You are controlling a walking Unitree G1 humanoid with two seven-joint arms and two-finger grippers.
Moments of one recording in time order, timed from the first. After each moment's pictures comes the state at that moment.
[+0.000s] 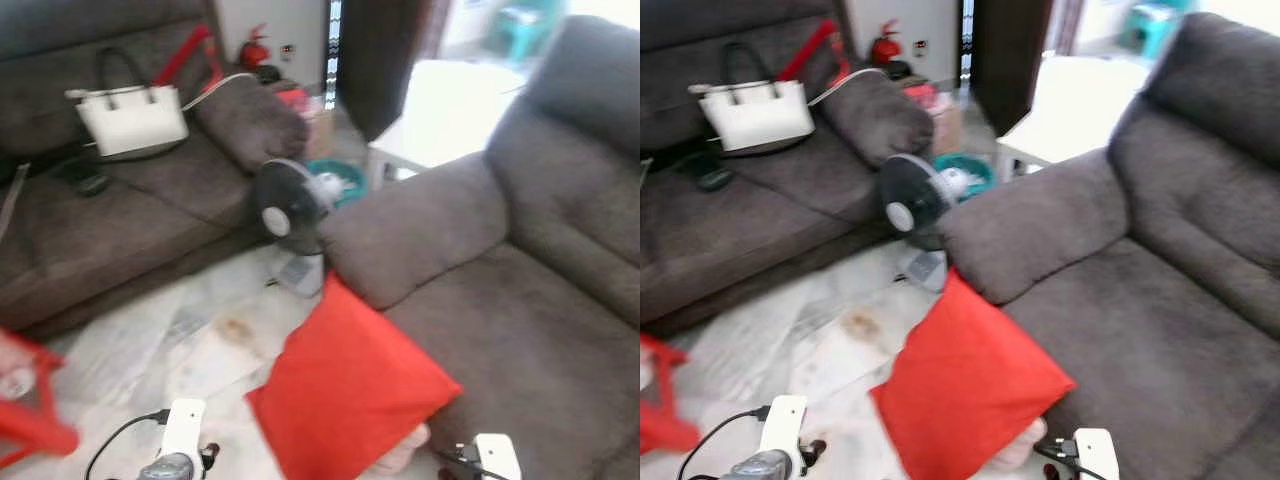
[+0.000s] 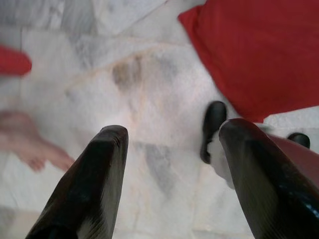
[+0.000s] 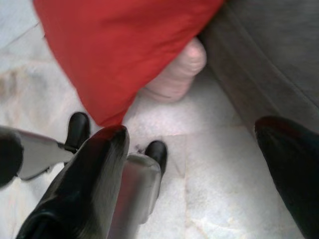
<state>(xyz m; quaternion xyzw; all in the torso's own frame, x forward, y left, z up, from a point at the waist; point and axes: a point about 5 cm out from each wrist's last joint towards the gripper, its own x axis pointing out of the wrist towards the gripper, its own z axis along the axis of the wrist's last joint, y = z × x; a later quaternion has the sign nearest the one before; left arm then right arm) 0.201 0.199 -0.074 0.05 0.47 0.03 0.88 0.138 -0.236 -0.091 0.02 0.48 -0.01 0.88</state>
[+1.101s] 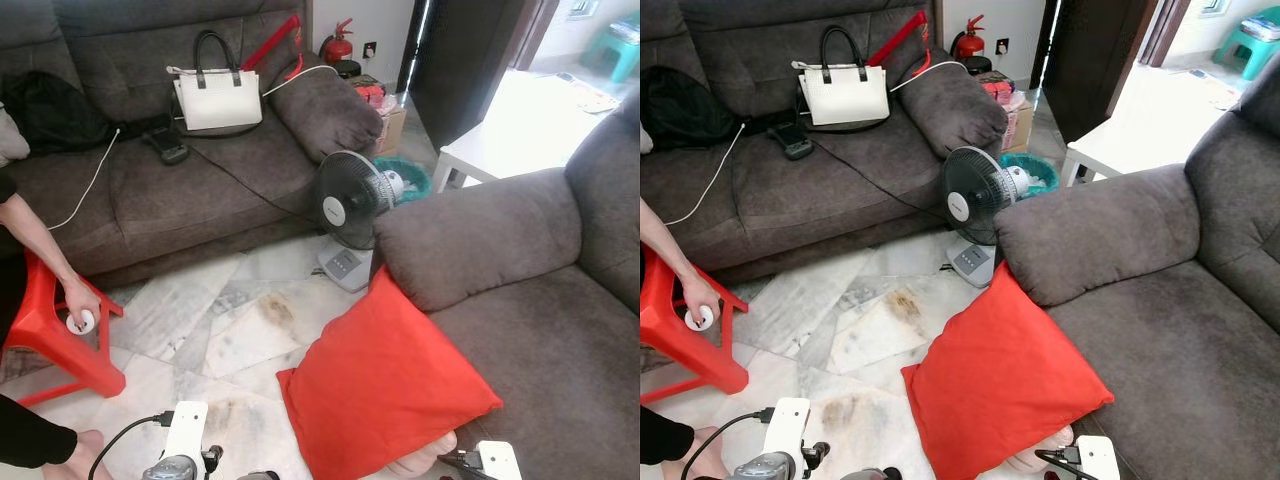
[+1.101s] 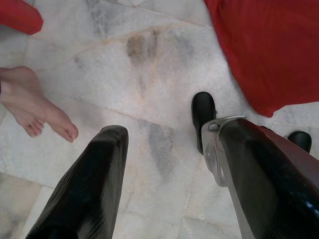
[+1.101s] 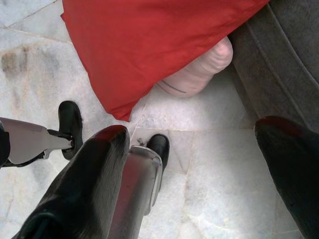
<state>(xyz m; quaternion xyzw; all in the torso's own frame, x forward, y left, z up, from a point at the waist) 0.203 0.204 -0.073 0.06 0.46 0.03 0.88 0.136 -0.232 -0.093 0.03 0.48 -0.02 0.87</state>
